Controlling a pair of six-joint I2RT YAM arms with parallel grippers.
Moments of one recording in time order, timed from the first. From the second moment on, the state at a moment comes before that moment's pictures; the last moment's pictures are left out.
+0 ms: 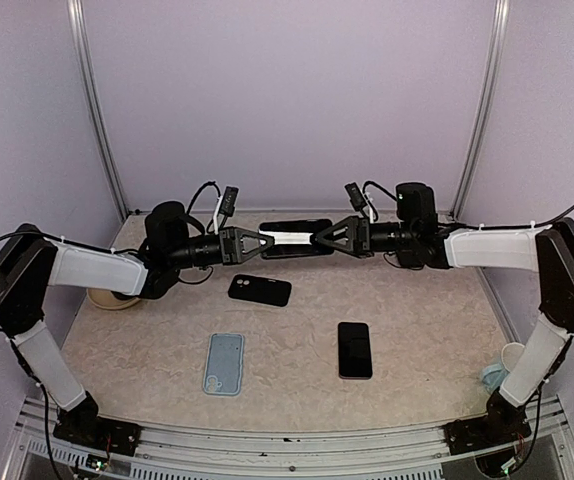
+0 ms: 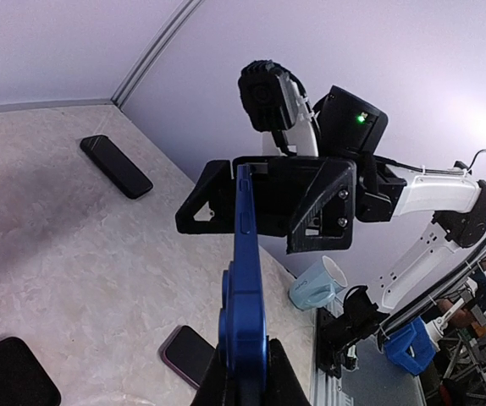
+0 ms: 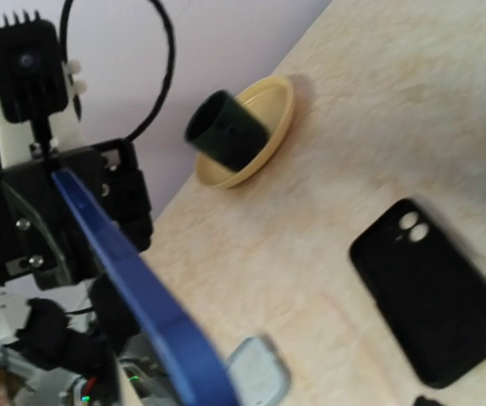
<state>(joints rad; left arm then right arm) -0.59 1.69 0.90 0.79 0.73 -0.68 0.49 1.69 1.09 0.30 -0.82 0.53</state>
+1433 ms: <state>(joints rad) -0.60 1.73 0.90 0.82 0.80 -0.72 0.55 1.81 1.15 0.45 -1.04 0.64</state>
